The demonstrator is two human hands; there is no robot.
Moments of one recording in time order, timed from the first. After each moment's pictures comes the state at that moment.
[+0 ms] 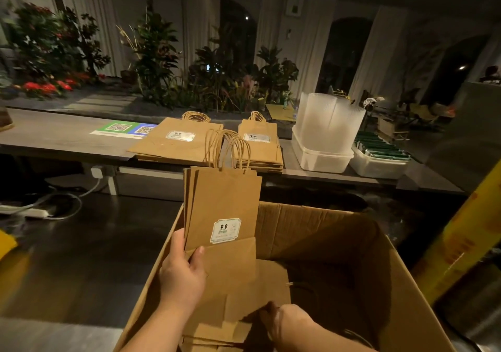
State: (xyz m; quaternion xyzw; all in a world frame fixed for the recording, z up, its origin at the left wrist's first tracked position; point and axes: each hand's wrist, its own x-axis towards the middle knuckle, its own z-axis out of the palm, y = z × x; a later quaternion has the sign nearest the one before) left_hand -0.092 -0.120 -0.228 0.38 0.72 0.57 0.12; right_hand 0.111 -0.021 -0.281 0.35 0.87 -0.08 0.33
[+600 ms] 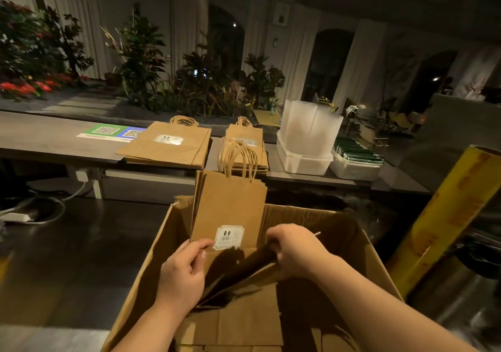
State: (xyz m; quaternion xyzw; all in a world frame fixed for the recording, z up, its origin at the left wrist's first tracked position) left_hand -0.083 -0.126 -0.230 0.52 0.68 0.51 0.07; right_hand 0.124 -0.019 -0.116 0.45 0.89 -0.10 -0.03
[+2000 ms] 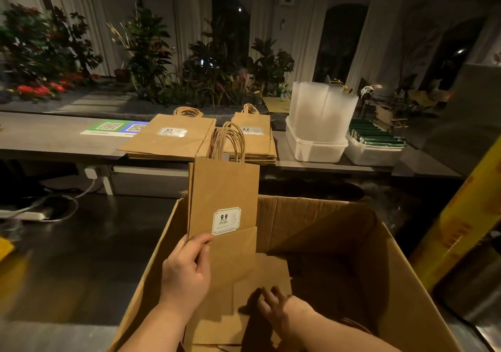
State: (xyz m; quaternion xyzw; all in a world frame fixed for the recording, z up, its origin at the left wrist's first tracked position) left_hand -0.087 -0.119 -0.236 0.52 0.69 0.50 -0.03; right_hand 0.118 -0.005 -0.302 0.28 0.90 -0.15 0.31
